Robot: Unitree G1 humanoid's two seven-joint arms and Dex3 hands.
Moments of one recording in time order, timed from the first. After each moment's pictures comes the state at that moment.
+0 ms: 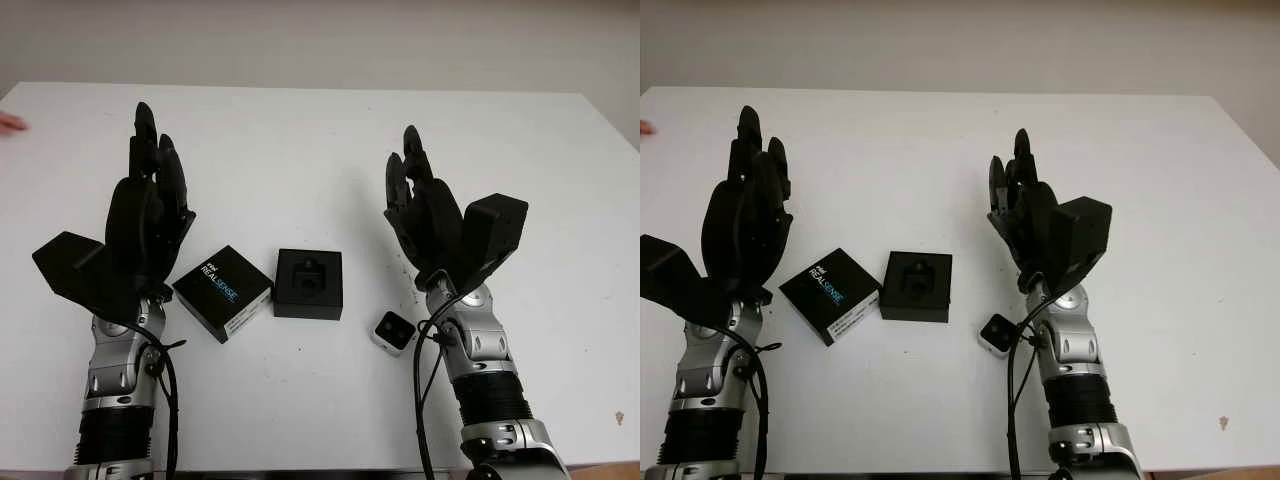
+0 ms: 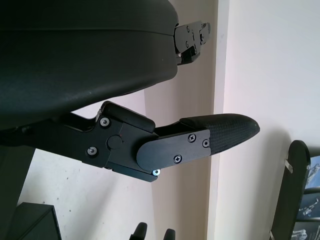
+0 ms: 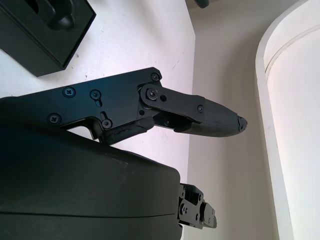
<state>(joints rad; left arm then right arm) -0.31 0.18 0.22 0.11 -0.23 -0.12 -0.16 -0.48 -0.02 -0.09 0.31 0.16 0.03 0.15</state>
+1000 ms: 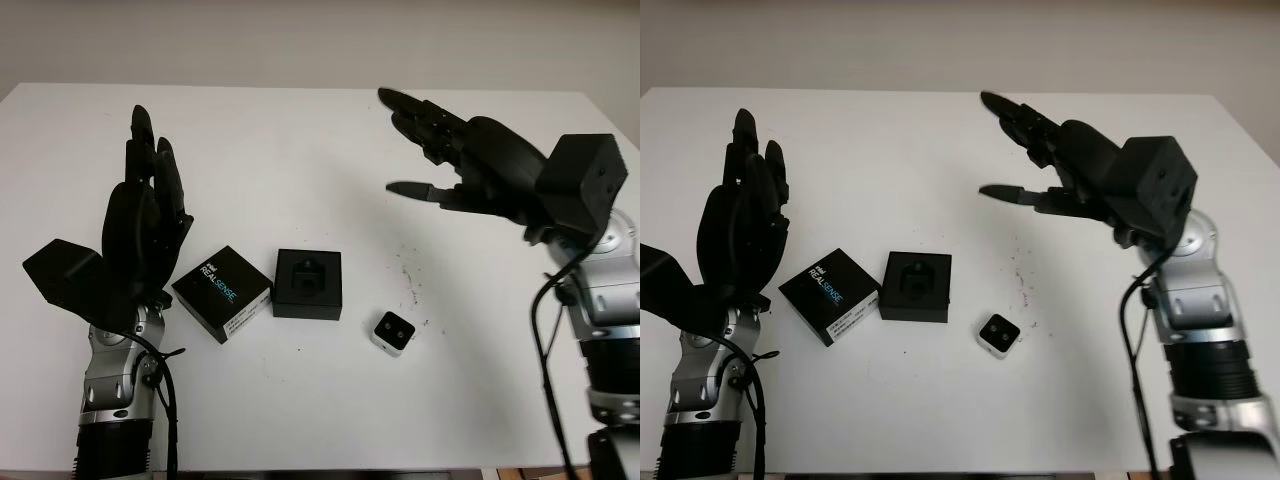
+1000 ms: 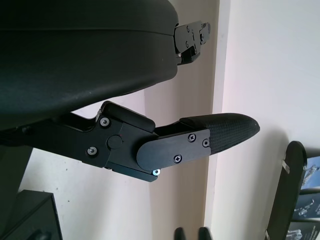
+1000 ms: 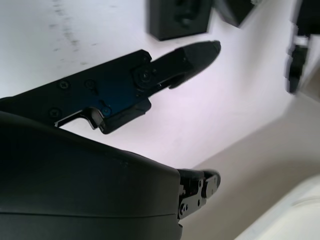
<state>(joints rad) -0.27 0.16 0.22 0.00 -0.25 -0.05 -0.14 -0.56 -0.64 0.00 0.03 -0.04 0.04 0.67</state>
